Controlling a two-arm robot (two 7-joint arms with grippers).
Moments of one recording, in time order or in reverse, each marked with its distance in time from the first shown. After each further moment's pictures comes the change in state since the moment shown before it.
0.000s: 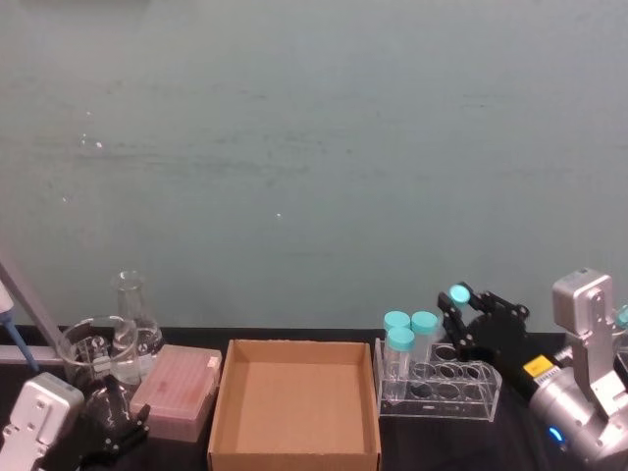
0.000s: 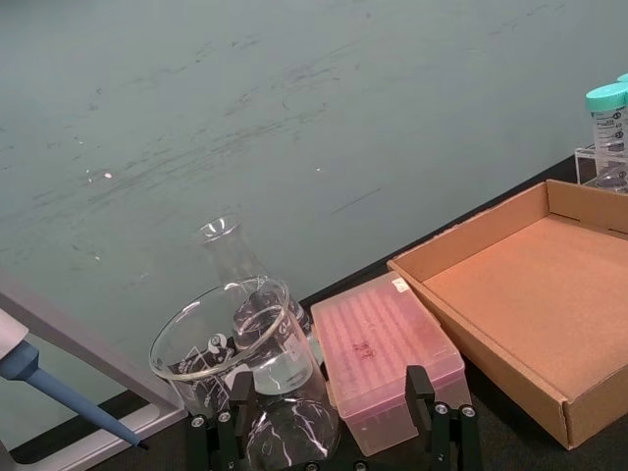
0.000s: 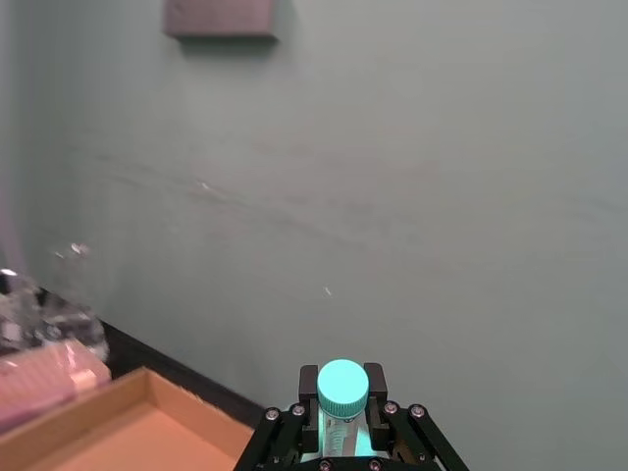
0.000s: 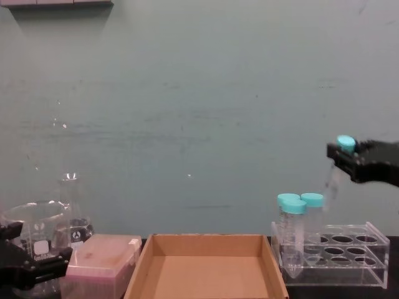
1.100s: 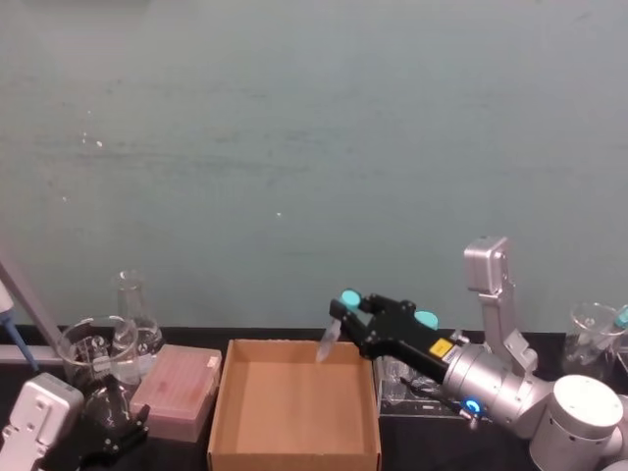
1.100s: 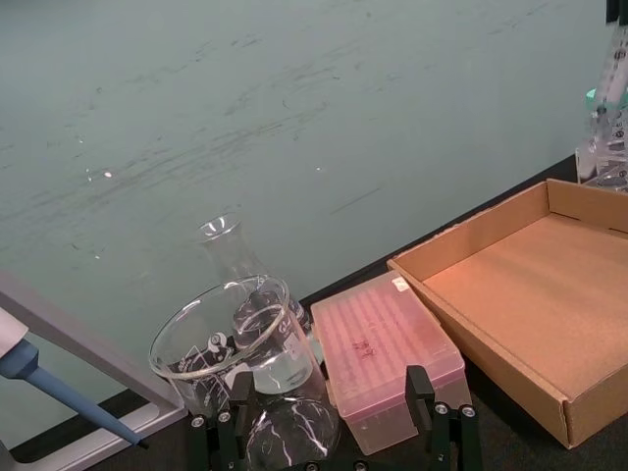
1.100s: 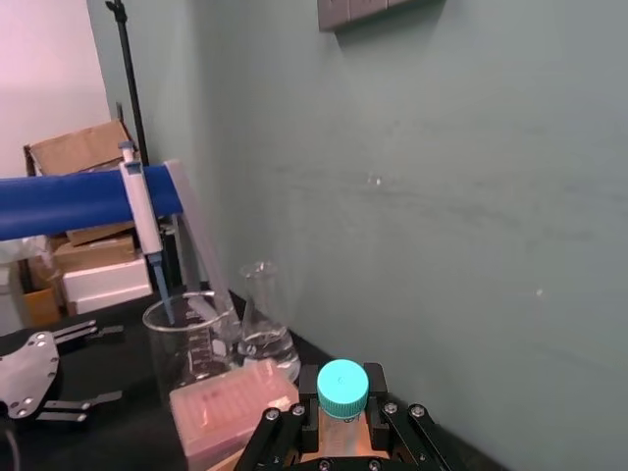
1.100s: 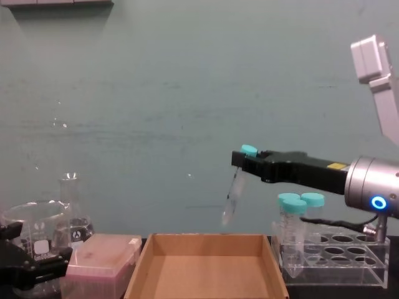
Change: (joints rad) left arm 0.000 0.000 0.000 0.000 0.000 0.000 0.000; right arm 0.261 -0.115 -0.144 0.334 0.204 0.064 0.349
